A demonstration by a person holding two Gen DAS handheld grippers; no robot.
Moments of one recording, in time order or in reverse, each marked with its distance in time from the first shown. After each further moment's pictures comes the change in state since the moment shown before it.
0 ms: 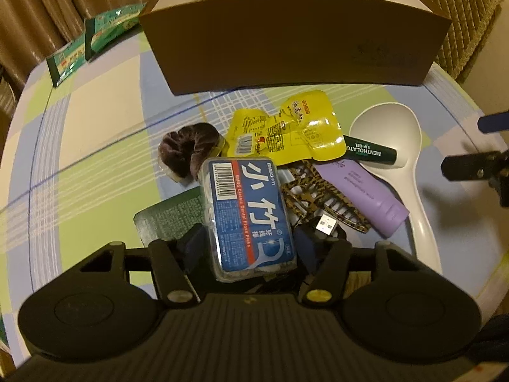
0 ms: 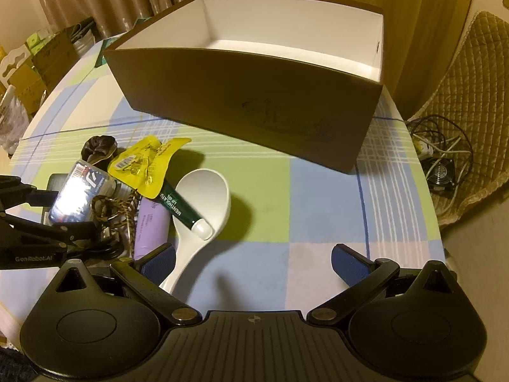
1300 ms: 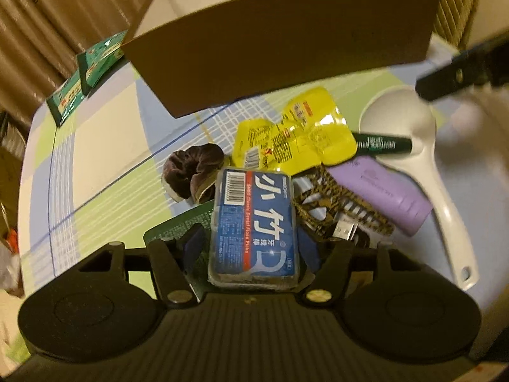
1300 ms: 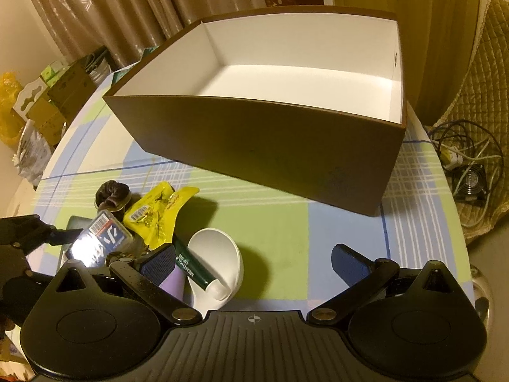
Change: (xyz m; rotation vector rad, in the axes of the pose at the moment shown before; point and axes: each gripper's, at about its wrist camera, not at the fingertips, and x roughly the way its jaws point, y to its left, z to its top) left arm 0.011 -0.012 0.007 0.157 -0.007 0.096; right arm 0.018 -0.017 0.038 0.062 -0.051 0.143
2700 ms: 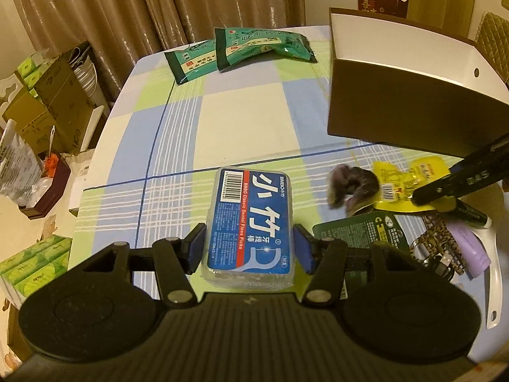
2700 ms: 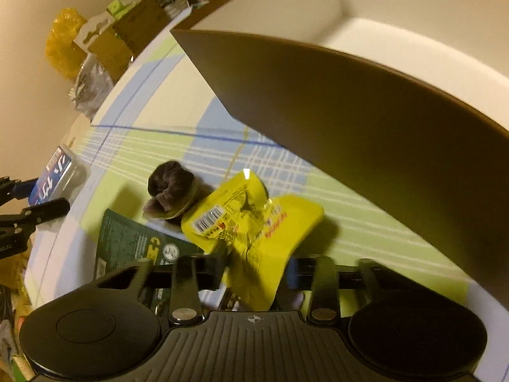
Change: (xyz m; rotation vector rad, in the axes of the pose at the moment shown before) left arm -0.052 0.130 -0.049 -0.427 -0.088 0.123; right arm 0.107 0.065 0.048 -0.199 0.205 0.268
